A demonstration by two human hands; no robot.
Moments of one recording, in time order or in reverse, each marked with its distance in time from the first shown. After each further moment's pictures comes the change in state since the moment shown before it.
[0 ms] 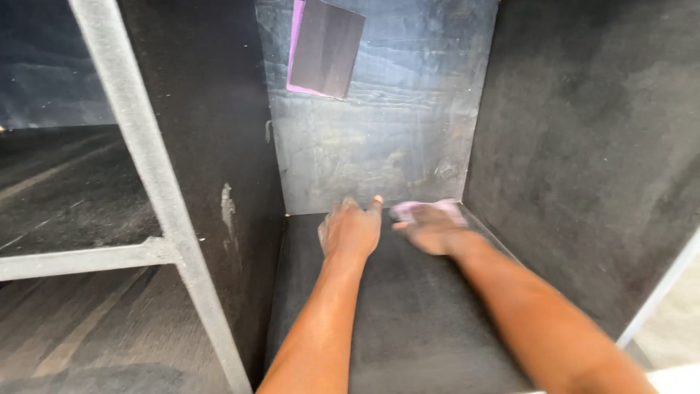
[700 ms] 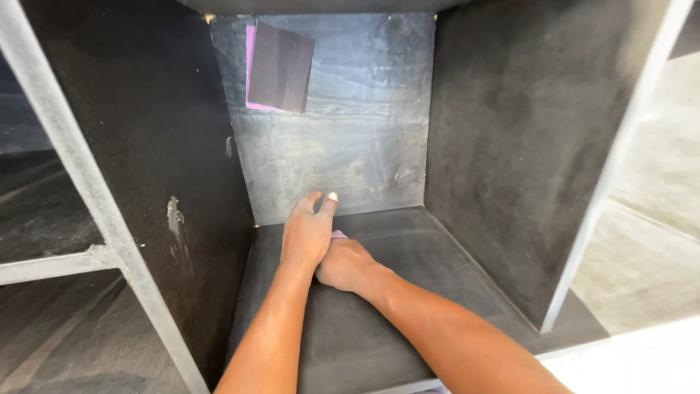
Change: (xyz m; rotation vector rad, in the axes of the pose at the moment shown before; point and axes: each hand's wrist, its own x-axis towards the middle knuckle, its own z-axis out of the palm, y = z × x) left_hand -0.020 0.011 -0.010 -0.272 0.056 0.005; right_hand -0.025 -0.100 0.036 0.324 0.296 -0.173
